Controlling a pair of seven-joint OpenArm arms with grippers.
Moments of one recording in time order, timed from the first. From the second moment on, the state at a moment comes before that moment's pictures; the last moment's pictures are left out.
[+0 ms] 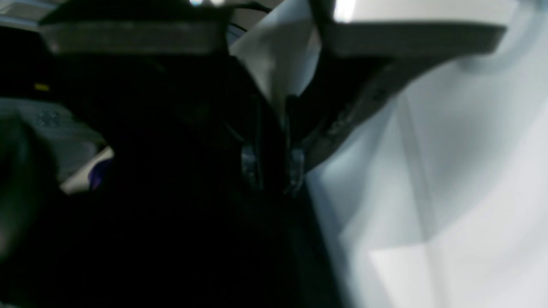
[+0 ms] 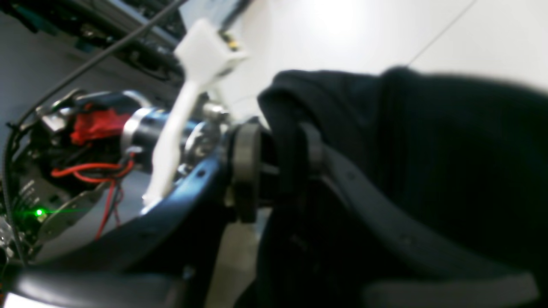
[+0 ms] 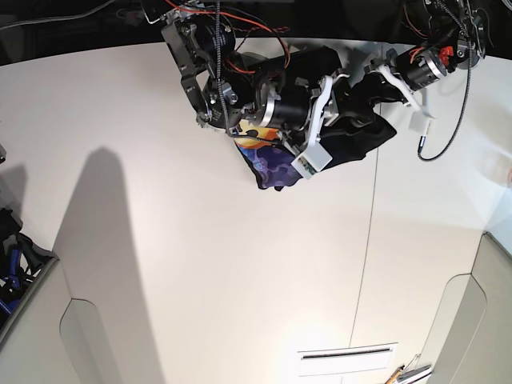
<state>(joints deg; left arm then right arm) 22.8 -11.5 -25.8 92.2 -58.0 -36.1 60.2 -3.2 -8.9 -23.9 88.6 37.1 30.5 -52.3</state>
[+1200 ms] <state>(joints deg) 23.0 -13.4 -22.6 113.3 -81.1 -36.1 73.9 7.1 -9.3 -4.7 94.9 41.1 31.2 -73.4</state>
